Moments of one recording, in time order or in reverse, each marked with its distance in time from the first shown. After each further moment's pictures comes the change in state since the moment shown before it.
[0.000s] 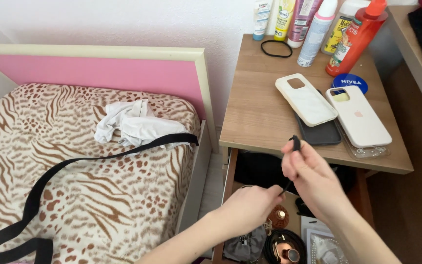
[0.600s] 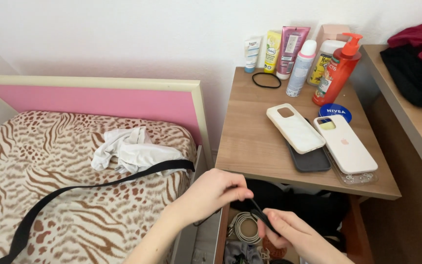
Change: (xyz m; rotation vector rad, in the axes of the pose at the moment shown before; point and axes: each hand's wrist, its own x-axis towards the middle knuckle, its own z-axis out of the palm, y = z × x) left_hand -0.015 -0.014 -0.112 -0.169 0.196 0.118; right_hand -0.027 -0.008 0.011 -0.184 -0.344 0.365
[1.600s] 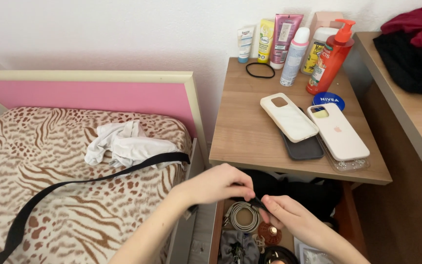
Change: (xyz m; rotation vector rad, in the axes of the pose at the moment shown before) left_hand 0.029 -0.023 0.016 0.006 -0.341 0.164; right_hand 0.007 0.014 -0.019 -0.372 0.142 0.027
